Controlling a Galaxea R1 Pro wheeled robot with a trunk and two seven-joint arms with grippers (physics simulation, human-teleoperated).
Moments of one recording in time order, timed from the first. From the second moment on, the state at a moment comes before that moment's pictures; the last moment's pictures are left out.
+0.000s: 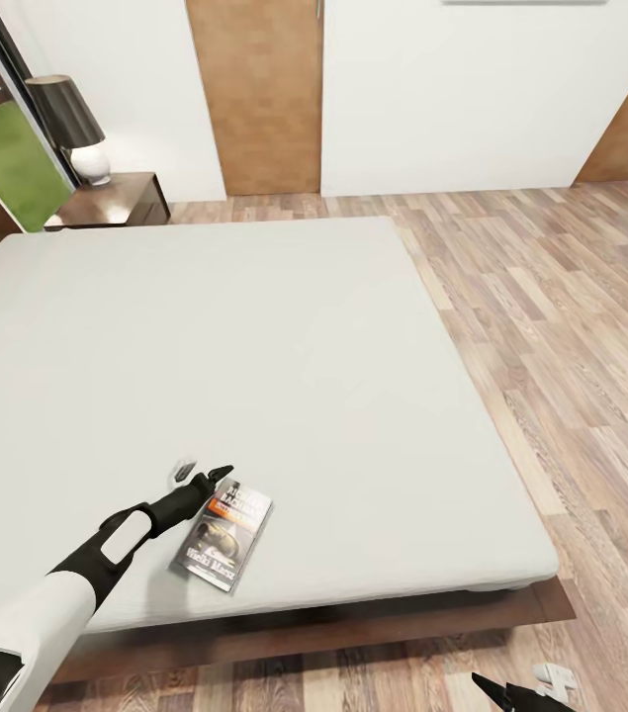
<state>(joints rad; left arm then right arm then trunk) -0.80 0.18 -0.20 -0.40 1.02 0.35 -0.46 -0.38 -0.32 -0.36 -0.17 -0.09 -0.02 0.93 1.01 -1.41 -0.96</state>
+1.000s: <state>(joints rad) -0.80 0.18 -0.20 -0.40 1.02 0.35 -0.46 -0.38 -0.32 -0.36 -0.17 -0.09 -0.02 0.93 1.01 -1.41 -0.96</state>
